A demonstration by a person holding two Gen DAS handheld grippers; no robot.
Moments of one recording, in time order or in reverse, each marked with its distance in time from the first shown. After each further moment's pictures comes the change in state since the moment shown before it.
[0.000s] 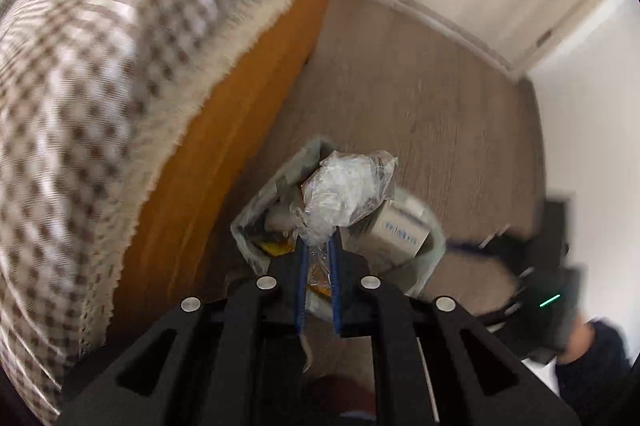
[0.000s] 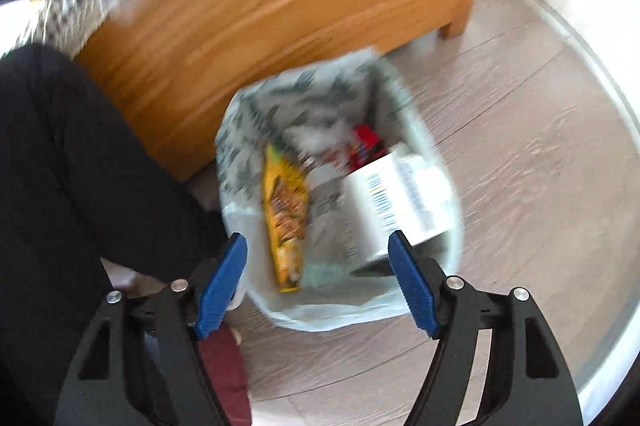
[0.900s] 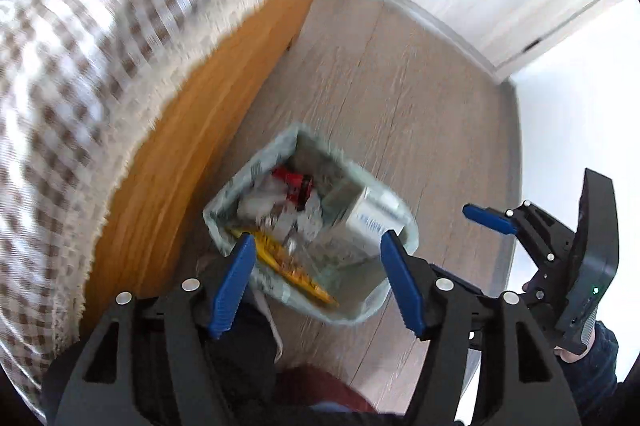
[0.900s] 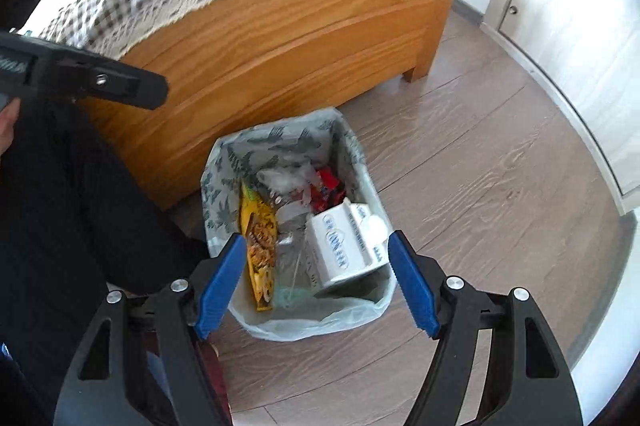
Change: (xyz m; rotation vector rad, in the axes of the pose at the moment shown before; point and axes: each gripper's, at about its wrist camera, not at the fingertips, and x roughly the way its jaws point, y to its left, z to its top) left arm -0.019 0.020 -0.002 -0.078 -0.047 -0.150; right arm -0.046 0.008 0.027 -0.042 -0.084 -0.112
